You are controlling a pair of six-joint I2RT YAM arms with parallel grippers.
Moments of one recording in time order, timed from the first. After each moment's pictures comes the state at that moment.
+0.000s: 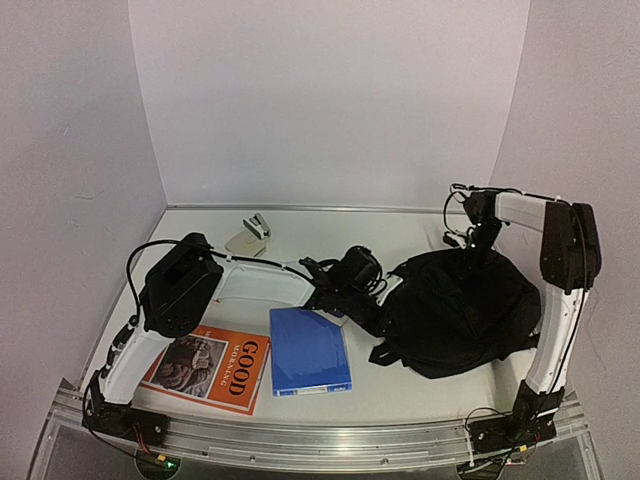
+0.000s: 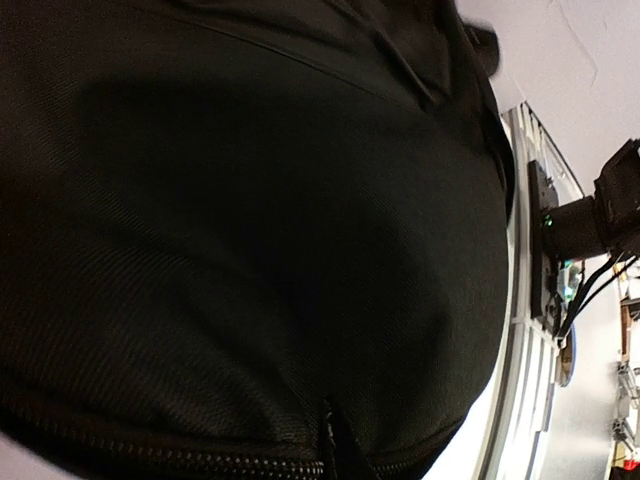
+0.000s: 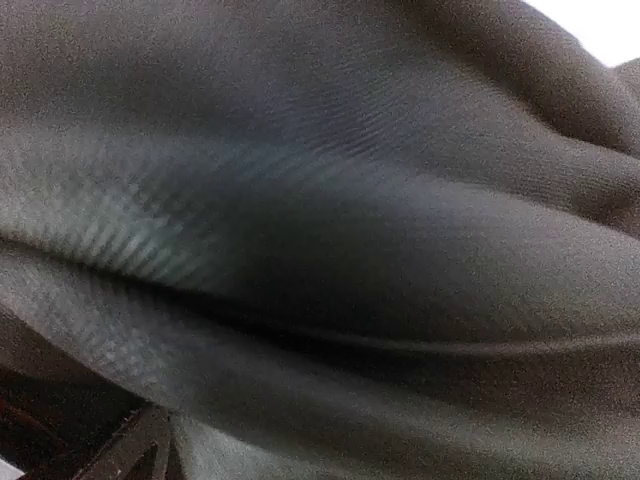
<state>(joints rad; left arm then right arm) -1.07 2.38 1.80 -0.15 0.50 -0.31 0.05 2.04 1.57 -1.02 0.00 -0.39</state>
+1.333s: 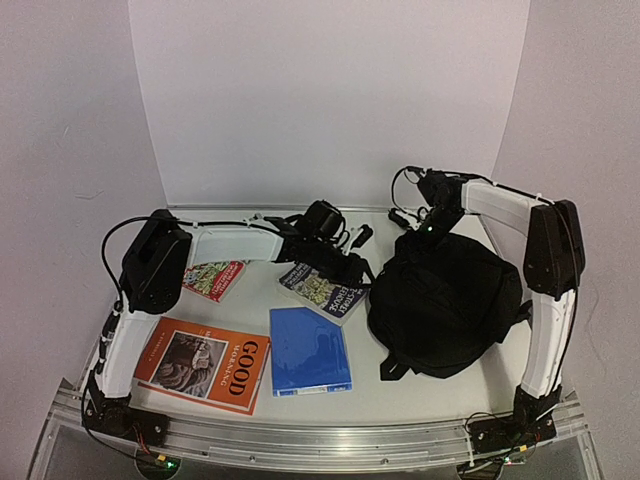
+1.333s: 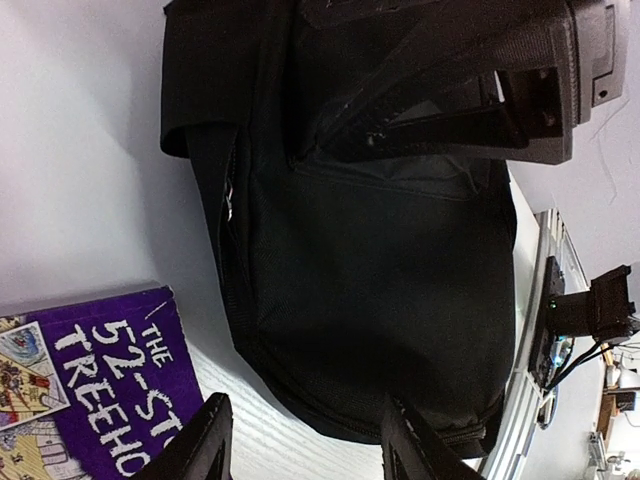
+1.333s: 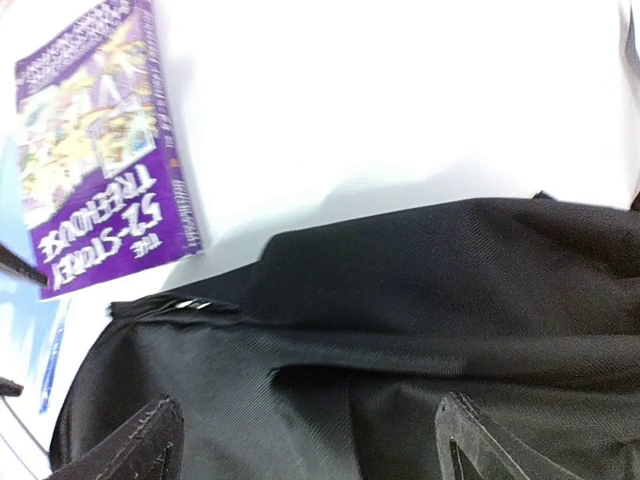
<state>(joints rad) -0.88 2.28 1.84 -0.30 0.49 -0.36 0.33 2.07 1.76 -0.98 -0.26 -0.30</state>
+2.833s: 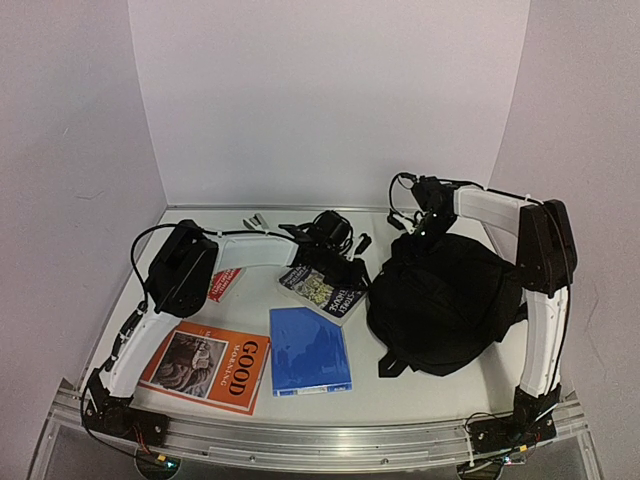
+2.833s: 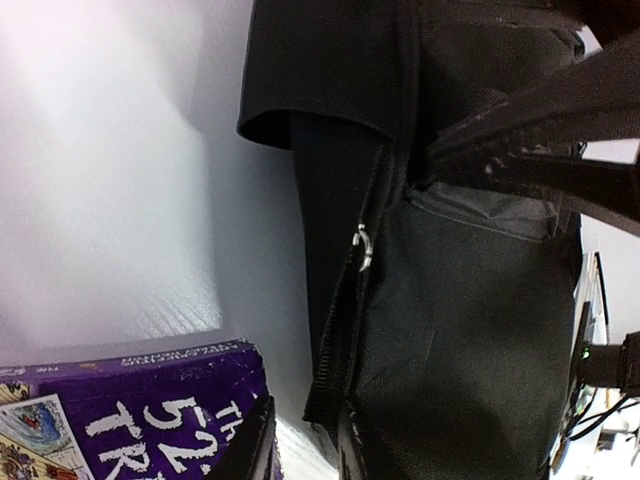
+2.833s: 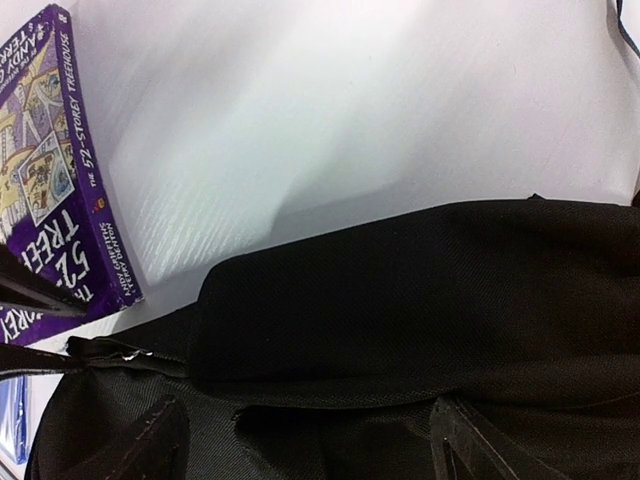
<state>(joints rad) -0.86 2.49 2.04 -0.36 0.44 -0.45 0.34 2.13 1.76 -0.89 -0.18 -0.23</state>
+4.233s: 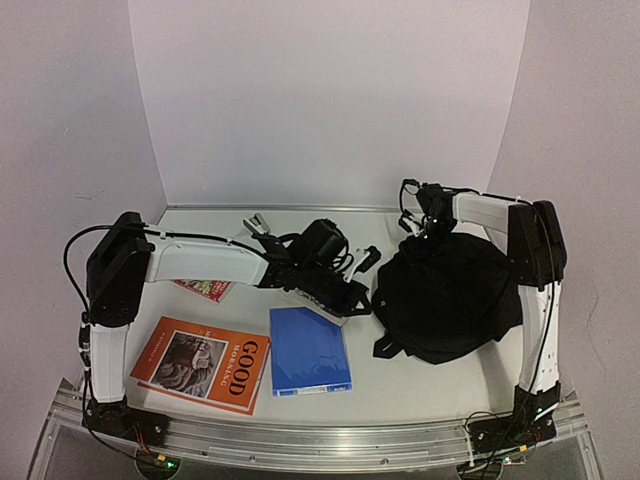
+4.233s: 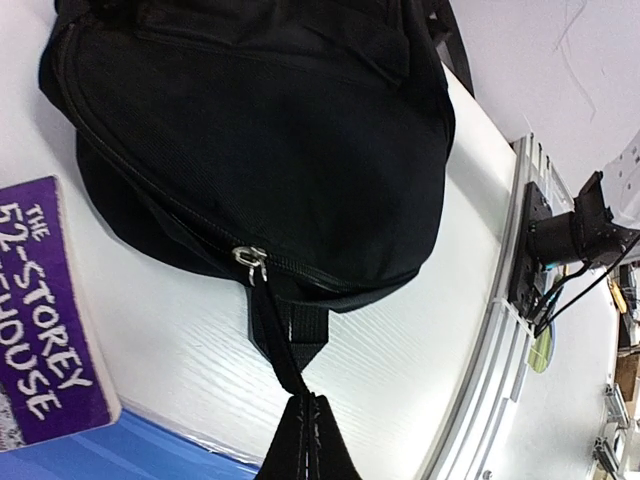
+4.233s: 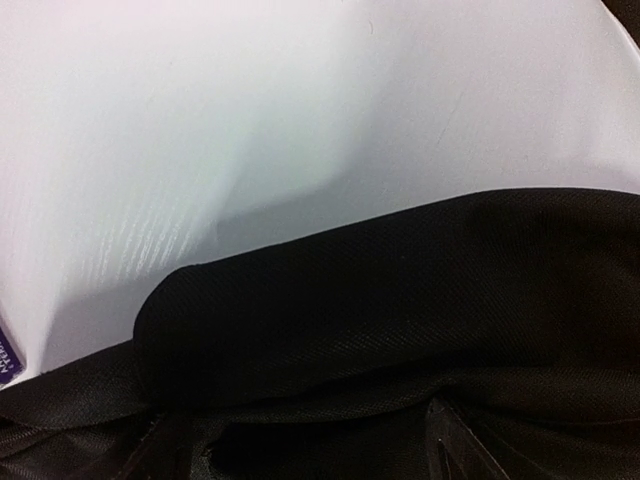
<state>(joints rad) -1.03 2.04 1.54 -0.25 0.39 -0.35 0.28 2.24 1.80 -0.81 -0.07 -0.17</state>
